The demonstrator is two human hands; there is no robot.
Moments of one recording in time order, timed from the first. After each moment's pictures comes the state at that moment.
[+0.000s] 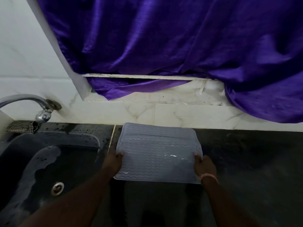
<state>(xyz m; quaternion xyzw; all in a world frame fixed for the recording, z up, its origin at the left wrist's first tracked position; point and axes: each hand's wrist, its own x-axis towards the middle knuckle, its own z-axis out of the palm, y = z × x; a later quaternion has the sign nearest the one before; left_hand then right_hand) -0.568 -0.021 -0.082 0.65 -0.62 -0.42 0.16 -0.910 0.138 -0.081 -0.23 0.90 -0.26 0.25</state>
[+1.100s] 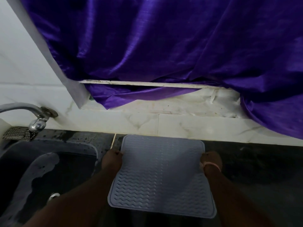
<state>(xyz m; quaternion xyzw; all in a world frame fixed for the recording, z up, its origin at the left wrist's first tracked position) -0.602 -0.086 -0.074 0.72 -0.61 -0.32 0.08 -0.962 0.035 -0.092 -0.15 0.92 -0.26 0.27</state>
